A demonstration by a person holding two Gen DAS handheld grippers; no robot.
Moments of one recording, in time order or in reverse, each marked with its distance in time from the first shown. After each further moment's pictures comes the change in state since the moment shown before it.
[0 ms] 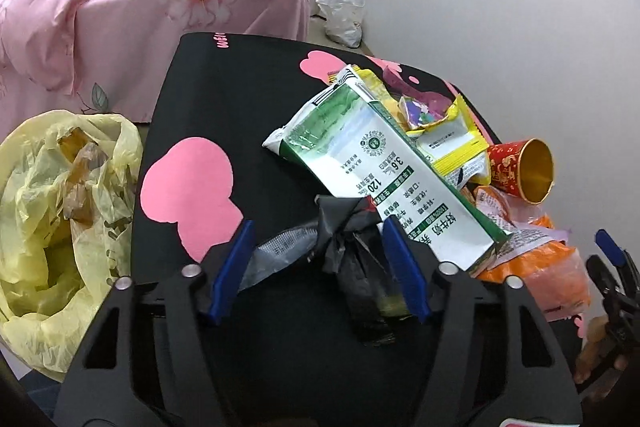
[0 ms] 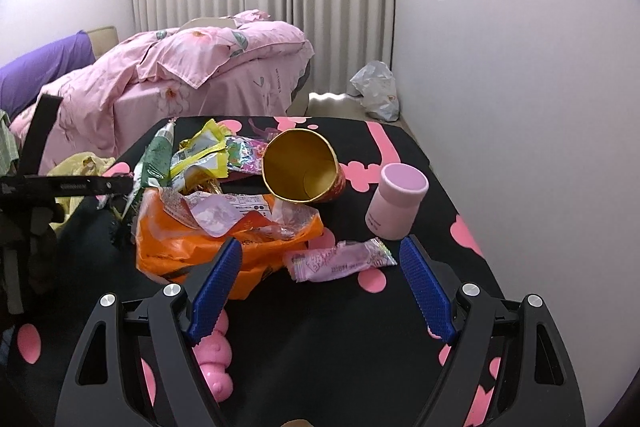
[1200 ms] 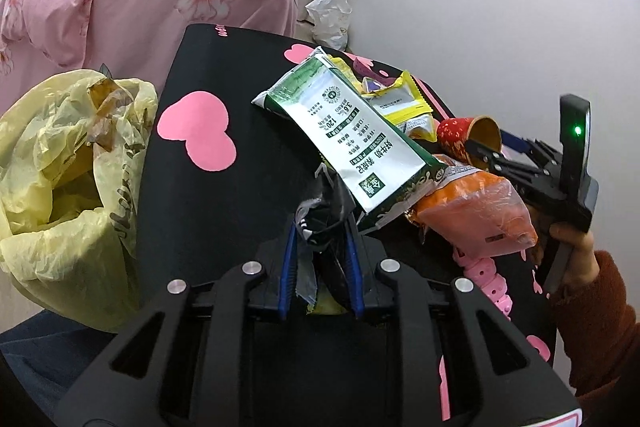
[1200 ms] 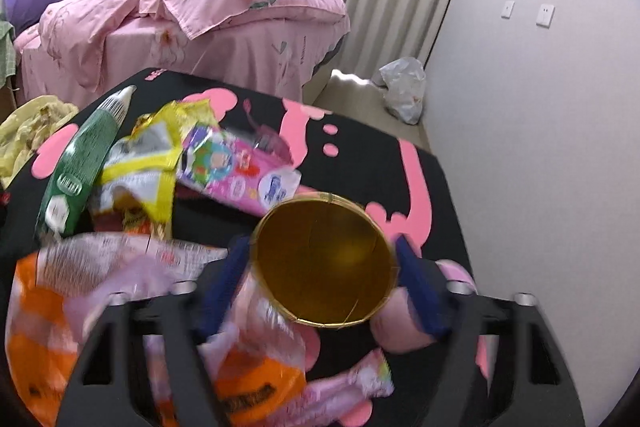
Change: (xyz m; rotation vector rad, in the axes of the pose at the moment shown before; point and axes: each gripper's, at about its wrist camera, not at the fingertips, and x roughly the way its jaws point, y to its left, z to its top) left arm -0.053 -0.019 -0.051 -0.030 -0.027 -0.061; right arm 0.104 0.017 0.052 -0.251 0.106 -0.007
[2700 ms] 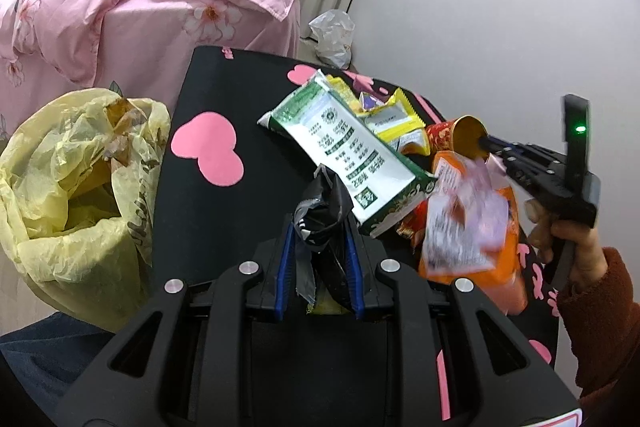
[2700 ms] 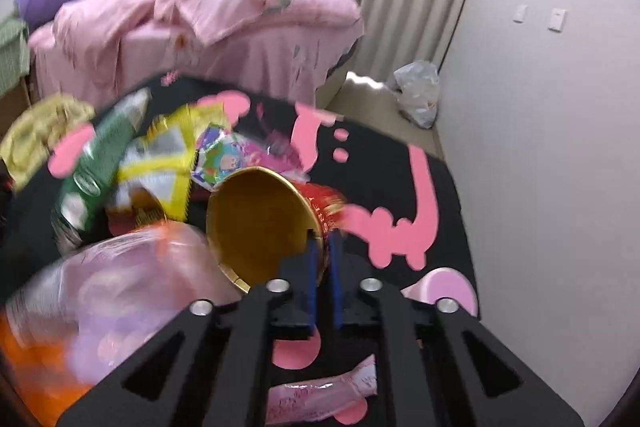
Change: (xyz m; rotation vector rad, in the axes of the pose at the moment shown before) left arm -0.021 -0.003 0.002 0.011 -0.074 0.021; right arm -0.025 -0.011 0.017 -0.008 -0.061 0.046
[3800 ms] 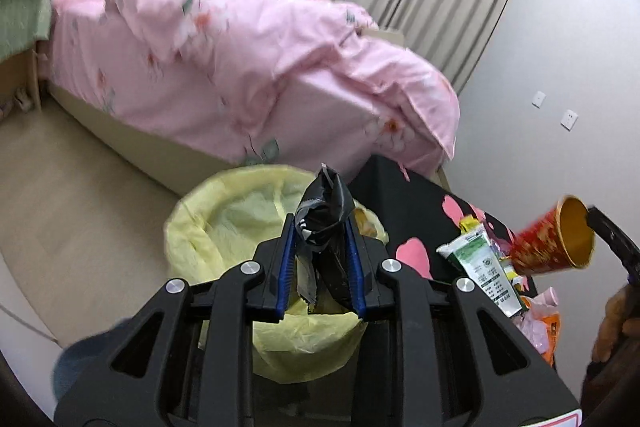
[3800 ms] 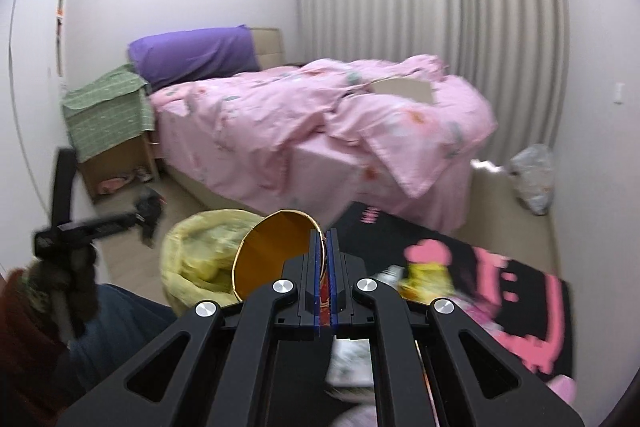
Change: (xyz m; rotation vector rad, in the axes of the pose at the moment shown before) left arm -0.104 0.180 0.024 -0.320 -0.250 0.217; right arm -0.083 0.168 0.119 -0.068 -0.200 0.515
